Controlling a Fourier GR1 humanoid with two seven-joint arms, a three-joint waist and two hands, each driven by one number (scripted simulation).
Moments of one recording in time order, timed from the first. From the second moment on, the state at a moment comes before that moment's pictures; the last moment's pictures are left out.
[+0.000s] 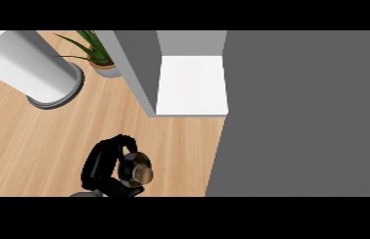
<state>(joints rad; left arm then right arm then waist) -0.01 0.03 -0.01 -1.15 0.11 -0.33 -0.59 0.01 -0.49 0.64 -2.51 0.07 -0.59 0.42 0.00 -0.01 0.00</state>
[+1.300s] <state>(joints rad) -0.18 0.00 -0.27 -1.36 0.12 0.17 -0.34 0.12 -0.55 0.62 -2.52 0.05 -0.58 0.31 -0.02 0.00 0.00</state>
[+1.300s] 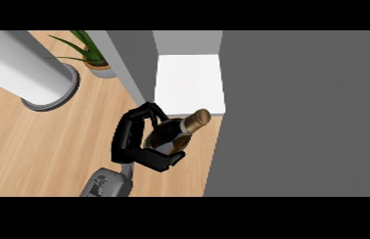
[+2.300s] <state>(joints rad) -0.59 0.00 -0.26 -0.91 0.24 0.26 -0.38 0.16 -0.56 0.62 -2.51 0.03 -0.56 0.25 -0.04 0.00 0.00</state>
